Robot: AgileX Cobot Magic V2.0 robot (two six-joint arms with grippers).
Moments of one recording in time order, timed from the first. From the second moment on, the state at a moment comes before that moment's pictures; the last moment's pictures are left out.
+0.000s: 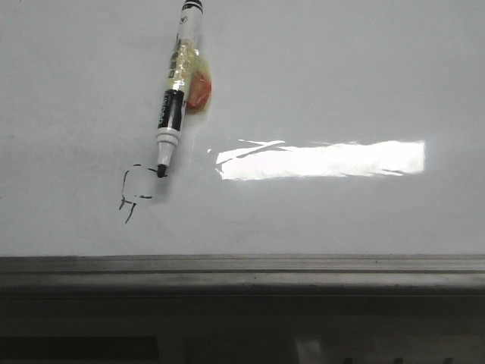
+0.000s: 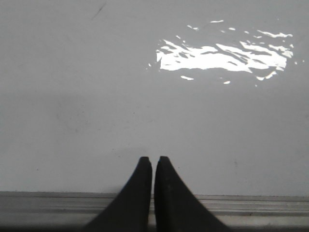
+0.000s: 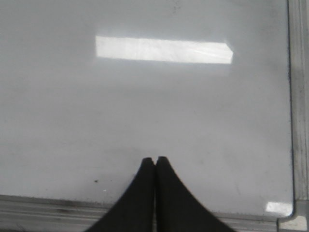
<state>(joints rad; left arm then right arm) -0.03 -0.01 0.00 -0.09 0.32 0.02 -0.03 -0.01 0.01 -0.15 0.33 0.03</state>
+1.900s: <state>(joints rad) -0.03 -0.01 0.00 -0.75 0.06 0.02 -0.03 -0.01 0.01 0.23 -0.07 0.05</state>
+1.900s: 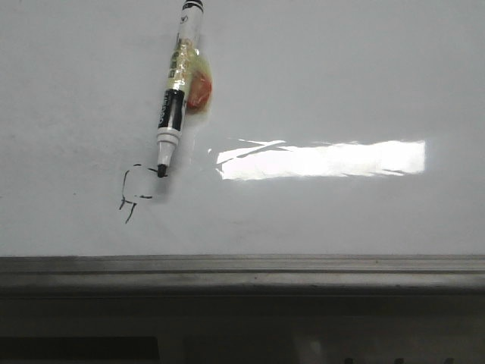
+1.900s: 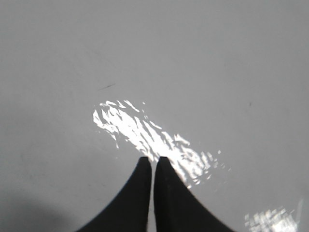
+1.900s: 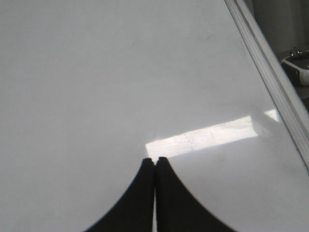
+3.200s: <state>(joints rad) -0.56 0.84 -0.61 -0.71 0.37 0.48 0.01 0.21 -0.40 0.21 0.46 0.05</state>
